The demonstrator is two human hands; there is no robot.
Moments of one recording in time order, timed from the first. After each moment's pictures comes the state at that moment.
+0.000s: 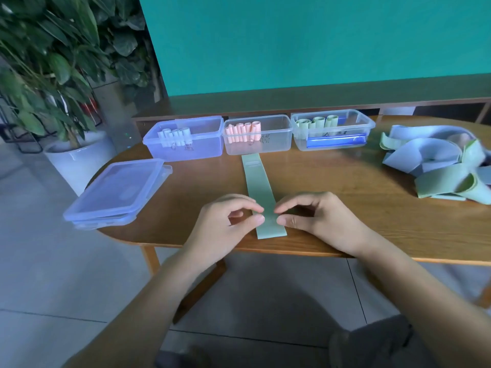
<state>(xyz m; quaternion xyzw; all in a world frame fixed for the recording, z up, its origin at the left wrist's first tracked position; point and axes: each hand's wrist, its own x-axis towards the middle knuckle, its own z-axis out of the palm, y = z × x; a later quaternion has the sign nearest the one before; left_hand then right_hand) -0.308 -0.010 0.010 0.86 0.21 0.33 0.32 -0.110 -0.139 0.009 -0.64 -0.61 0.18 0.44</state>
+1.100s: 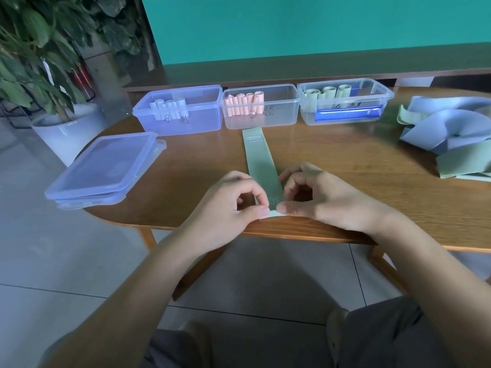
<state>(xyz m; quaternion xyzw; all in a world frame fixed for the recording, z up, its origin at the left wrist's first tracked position) -0.306 -0.009 0.013 0.90 0.22 0.21 0.31 -0.110 -0.126 0.017 -0.68 -0.61 0.22 0.34</state>
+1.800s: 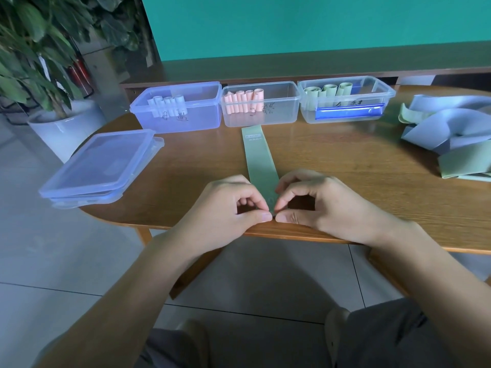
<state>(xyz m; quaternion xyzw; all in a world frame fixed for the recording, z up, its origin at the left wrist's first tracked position) -0.306 -0.009 0.014 0.92 0.18 0.23 0.25 -0.110 -0.135 0.010 -0.63 -0.69 0.15 0.33</state>
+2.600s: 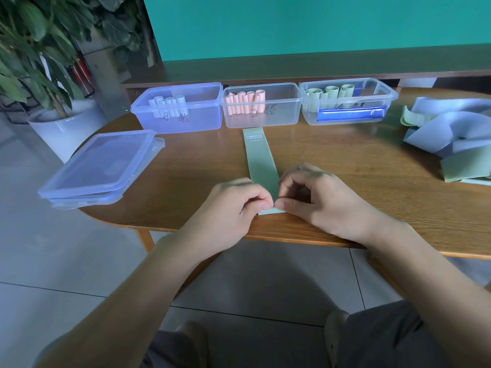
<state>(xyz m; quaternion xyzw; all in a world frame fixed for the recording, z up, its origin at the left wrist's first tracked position) -0.299 -0.007 0.011 0.94 0.16 0.23 0.21 -0.115 -0.124 0.012 -0.67 -0.64 0.13 0.36</state>
